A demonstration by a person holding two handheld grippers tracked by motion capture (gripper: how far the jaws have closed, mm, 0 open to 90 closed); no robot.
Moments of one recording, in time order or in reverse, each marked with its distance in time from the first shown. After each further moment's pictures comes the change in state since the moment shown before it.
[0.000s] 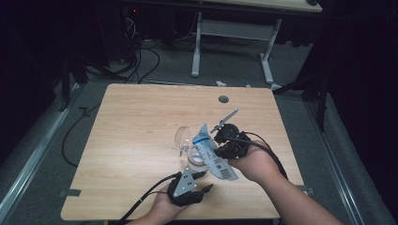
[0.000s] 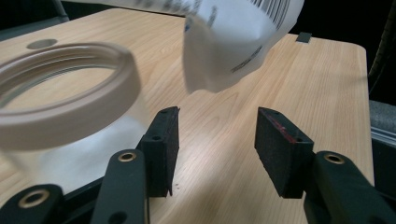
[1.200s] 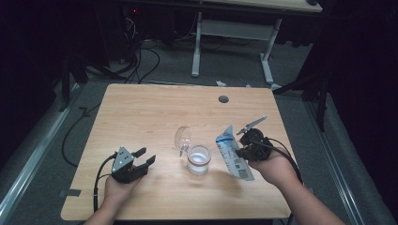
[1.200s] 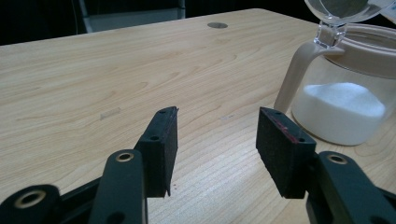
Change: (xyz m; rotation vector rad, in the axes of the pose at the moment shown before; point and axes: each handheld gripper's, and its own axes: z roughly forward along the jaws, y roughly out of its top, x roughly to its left) left arm 0.121 -0.047 -0.097 -0.025 0.337 -0.217; right arm -0.054 -0.059 0.018 -0.034 -0.058 0.124
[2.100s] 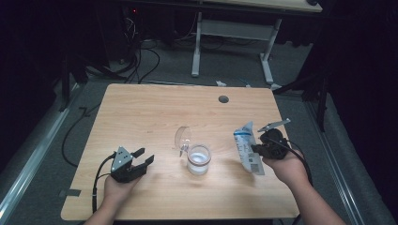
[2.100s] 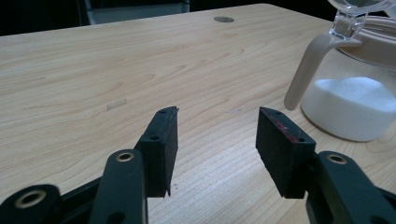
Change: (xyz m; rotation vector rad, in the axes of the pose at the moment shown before) left arm 0.005 -0.005 0.002 0.016 0.012 -0.016; right arm -0.051 -0.036 0.009 -0.130 -0.052 0.132
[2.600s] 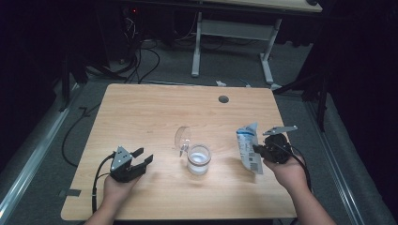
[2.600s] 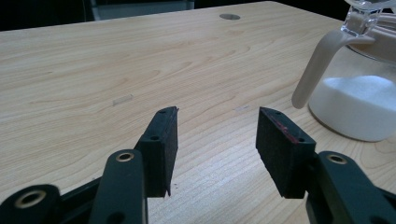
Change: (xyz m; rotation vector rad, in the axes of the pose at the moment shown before) left arm 0.002 -0.001 0.001 0.008 0.015 -0.007; right arm -0.007 -0.021 0.008 -0.110 0.002 0.035
